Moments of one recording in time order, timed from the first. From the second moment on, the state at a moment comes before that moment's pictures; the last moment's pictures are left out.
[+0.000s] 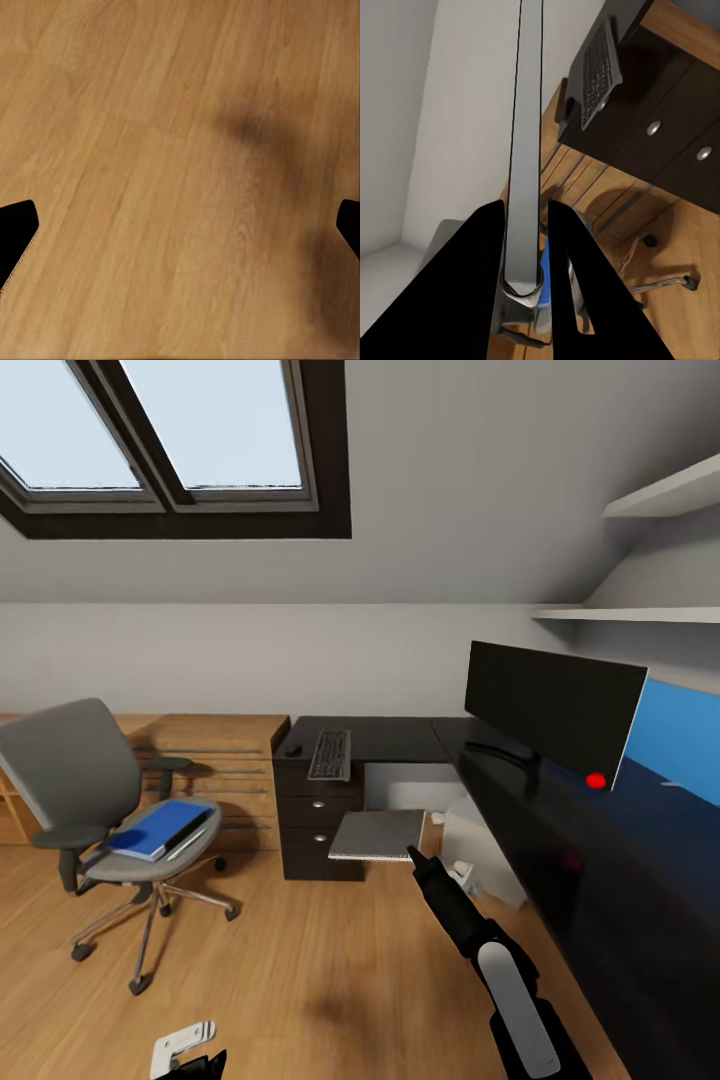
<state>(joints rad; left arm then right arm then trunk) 0.00 0.02 0.12 -1.09 0.24 0.38 0.03 -0.26 0.13 0.07 -1.36 -1.03 0.27 0.04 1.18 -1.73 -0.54</state>
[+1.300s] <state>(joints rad) 0.00 0.02 0.09 -1.02 0.24 0.38 0.03 -0.27 0.13 0.07 -1.42 -1.25 0.22 0.00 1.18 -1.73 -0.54</state>
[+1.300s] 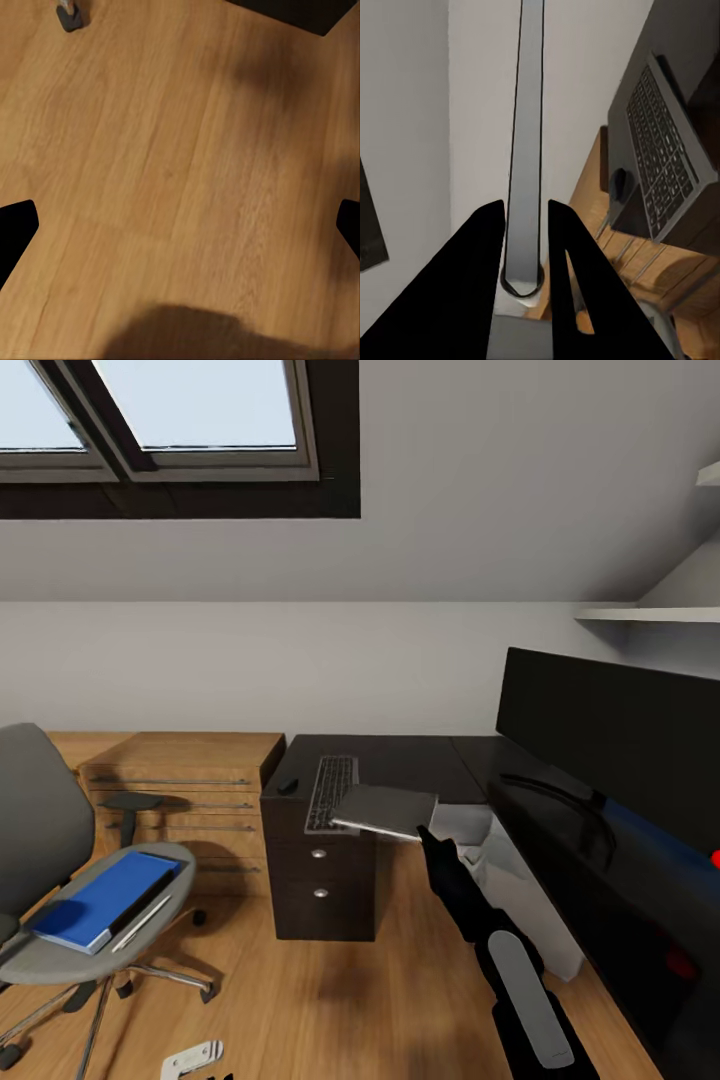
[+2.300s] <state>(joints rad) 0.00 0.02 0.09 -1.02 0.24 0.37 0.03 -0.28 0.12 0.06 -1.32 -1.26 -0.12 -0.04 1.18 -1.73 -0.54</state>
